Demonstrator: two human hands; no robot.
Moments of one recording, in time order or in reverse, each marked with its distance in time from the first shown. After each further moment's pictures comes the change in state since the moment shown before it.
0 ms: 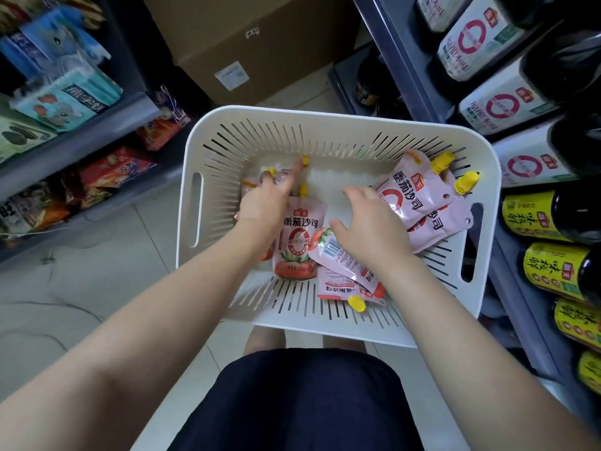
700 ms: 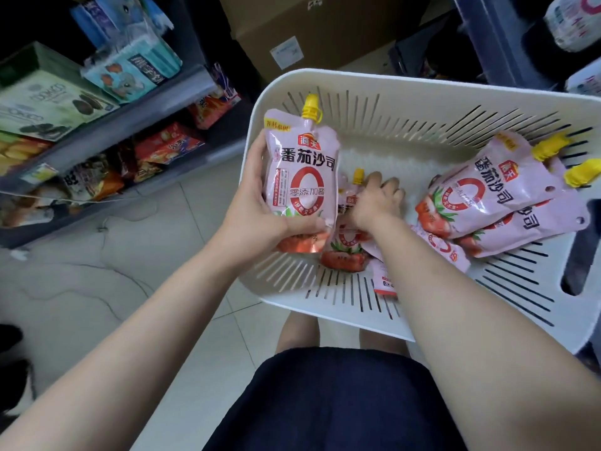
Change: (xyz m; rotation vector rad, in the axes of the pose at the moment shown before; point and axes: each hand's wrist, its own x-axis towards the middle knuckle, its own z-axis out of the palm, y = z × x) left_hand -0.102 -0.057 -0.034 -1.405 0.186 0.035; right_hand 0.077 -0.038 0.088 0.167 -0.158 0.324
